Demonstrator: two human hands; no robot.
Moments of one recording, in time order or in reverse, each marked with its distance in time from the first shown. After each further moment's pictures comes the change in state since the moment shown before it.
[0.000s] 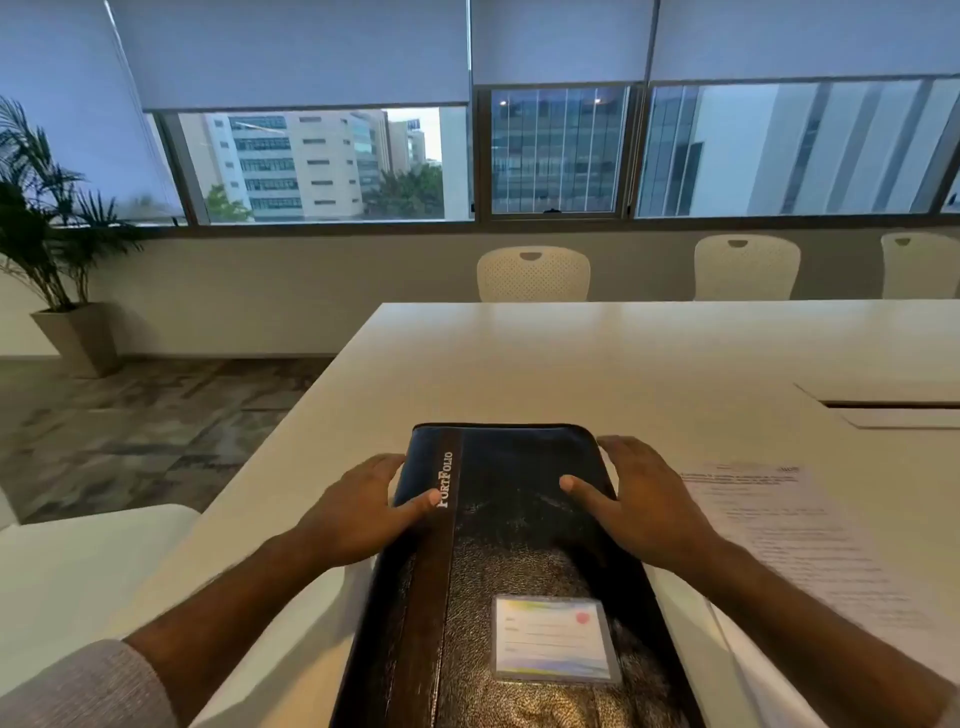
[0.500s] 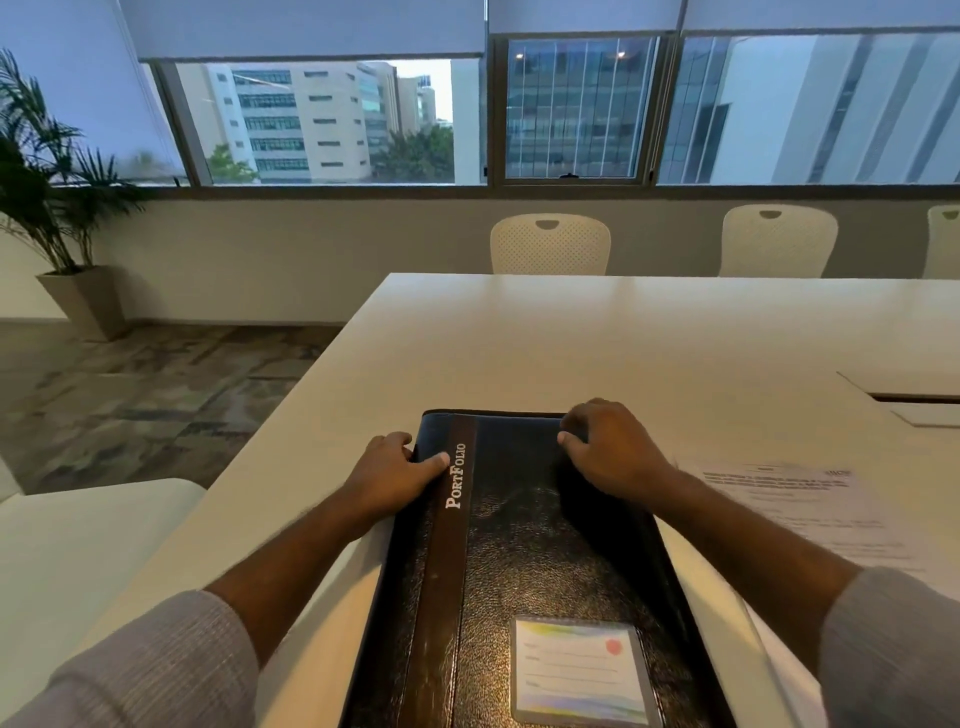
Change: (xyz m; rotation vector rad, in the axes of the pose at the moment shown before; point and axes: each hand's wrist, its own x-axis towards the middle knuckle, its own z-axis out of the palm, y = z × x) left_hand 0.066 -0.013 0.029 -0.343 0.011 -0.263; right_hand 0.086 -0.017 0.033 0.031 -0.075 -0.119
